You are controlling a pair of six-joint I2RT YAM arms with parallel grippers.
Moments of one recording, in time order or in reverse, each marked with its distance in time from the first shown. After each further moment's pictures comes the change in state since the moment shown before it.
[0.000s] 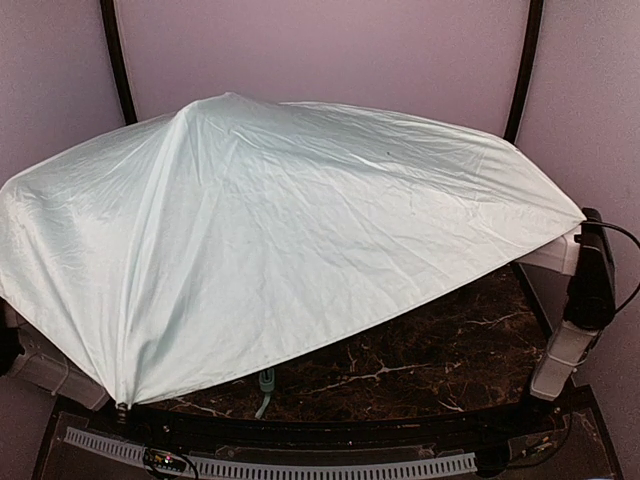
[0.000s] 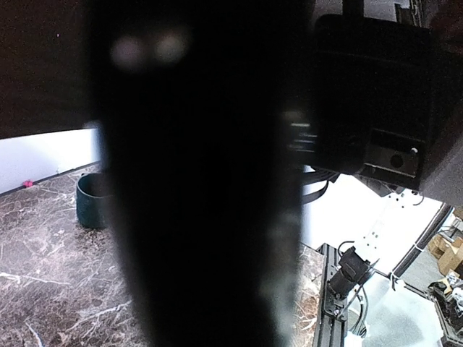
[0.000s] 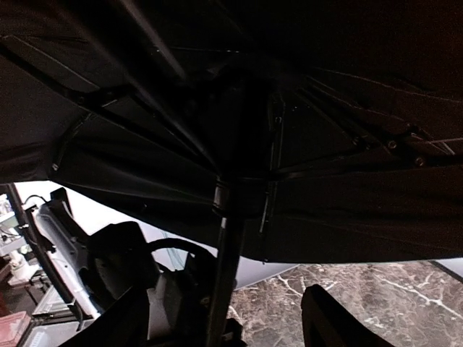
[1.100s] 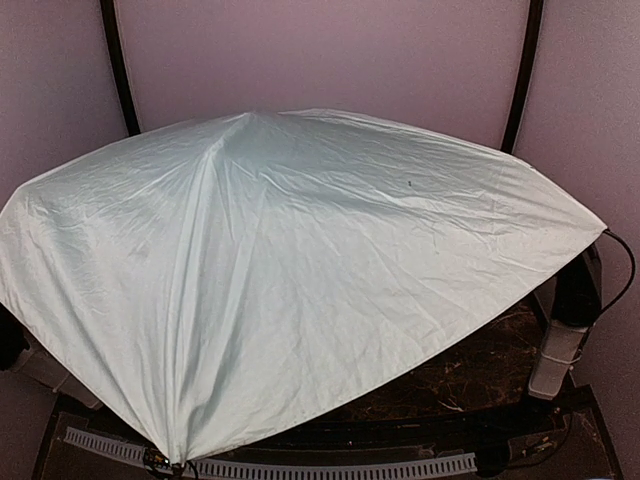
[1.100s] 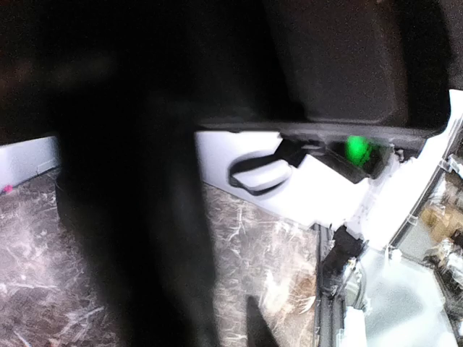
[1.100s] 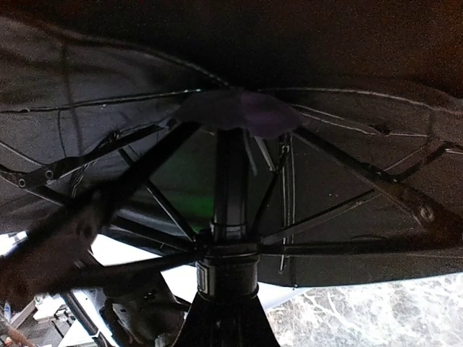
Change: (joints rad) left arm -0.012 0.051 -0.003 0.028 0.082 0.054; right arm 0.006 0.077 0.005 0.190 0.023 0.165
